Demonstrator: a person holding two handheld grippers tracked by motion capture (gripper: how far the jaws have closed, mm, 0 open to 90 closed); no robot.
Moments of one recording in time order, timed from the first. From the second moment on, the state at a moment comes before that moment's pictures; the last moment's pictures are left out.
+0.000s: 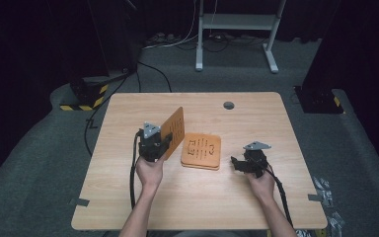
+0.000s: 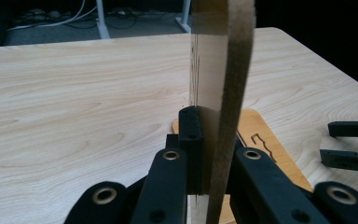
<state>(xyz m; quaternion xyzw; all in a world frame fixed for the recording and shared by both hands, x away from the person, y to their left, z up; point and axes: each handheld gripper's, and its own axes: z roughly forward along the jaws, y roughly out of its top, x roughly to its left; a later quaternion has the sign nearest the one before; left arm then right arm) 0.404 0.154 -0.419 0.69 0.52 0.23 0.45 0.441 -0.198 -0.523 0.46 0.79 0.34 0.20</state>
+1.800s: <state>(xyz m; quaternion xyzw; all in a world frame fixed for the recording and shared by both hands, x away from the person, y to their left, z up) 0.407 0.219 -0.448 0.63 0.57 0.26 0.46 0.441 -0.198 -0.523 0.46 0.79 0.34 0.20</state>
